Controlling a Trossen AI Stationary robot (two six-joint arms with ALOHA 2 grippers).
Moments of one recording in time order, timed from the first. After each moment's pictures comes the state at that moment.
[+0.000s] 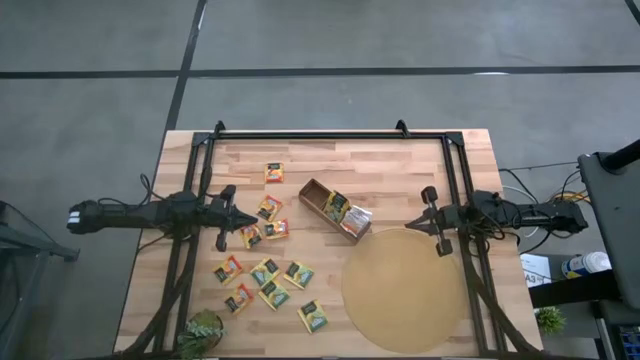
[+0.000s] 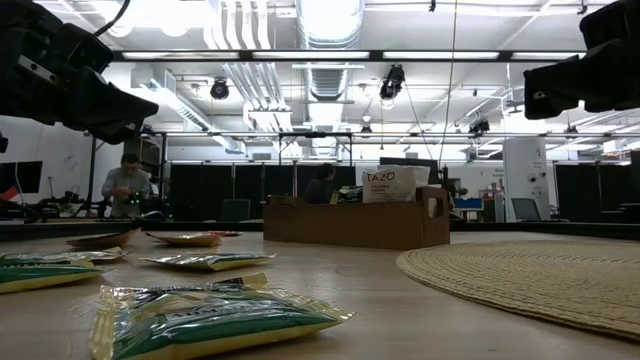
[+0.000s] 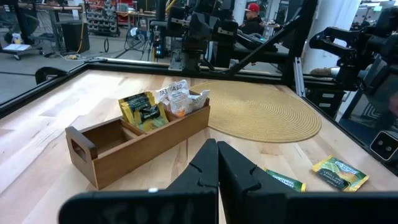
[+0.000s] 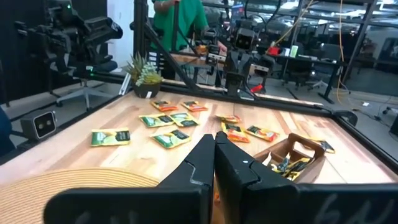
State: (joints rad) left arm 0.02 0.19 0.01 0.02 0.07 -0.09; right arm 0.03 0.05 0.01 0.03 -0.16 -0.08
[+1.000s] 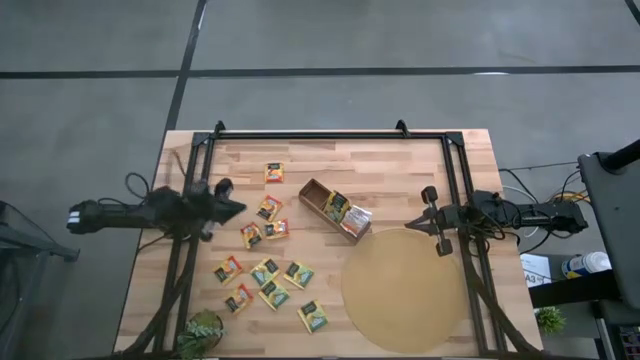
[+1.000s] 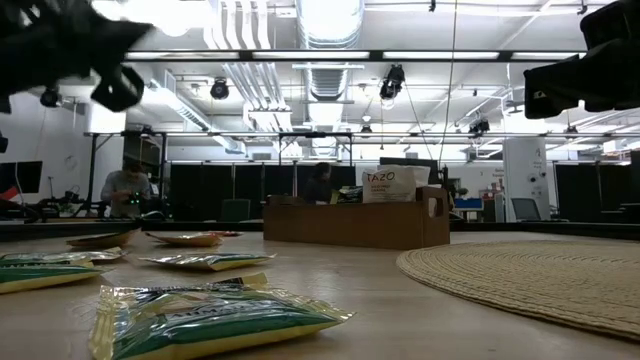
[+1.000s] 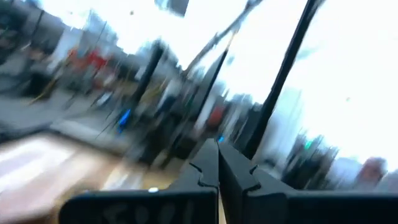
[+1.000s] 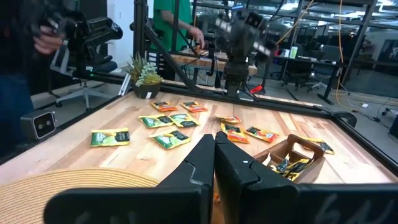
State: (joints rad) left arm 0.02 0.19 0.01 0.47 0.07 -0.45; right arm 0.03 0.05 0.01 0.03 -0.16 -0.09
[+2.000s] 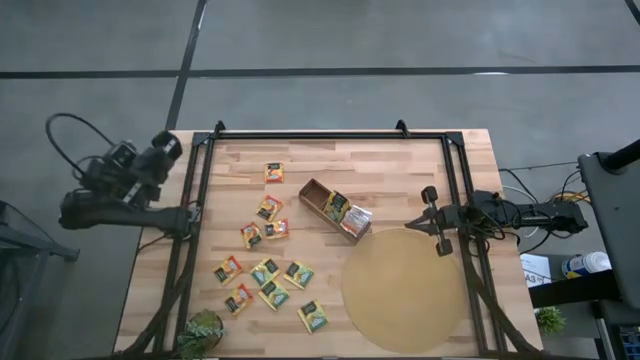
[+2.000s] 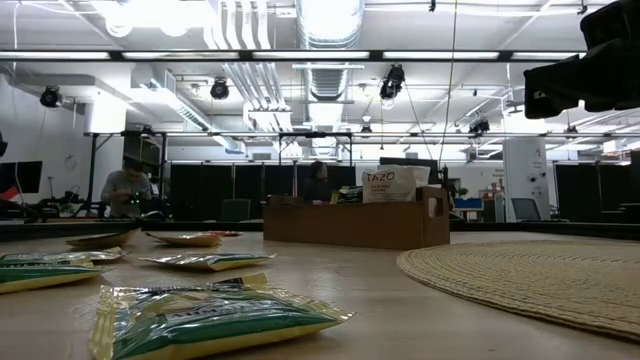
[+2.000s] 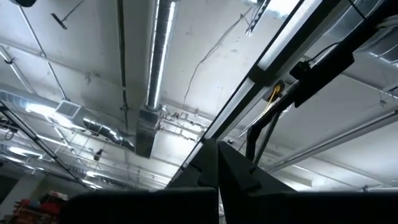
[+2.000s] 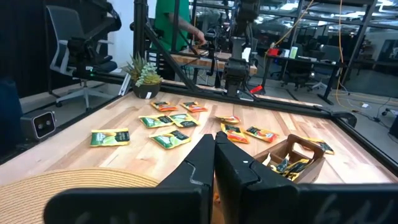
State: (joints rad) left arm 0.02 0.36 0.53 0.71 0.00 -0.37; right arm 0.03 0.05 0.01 0.03 -0.16 -0.09
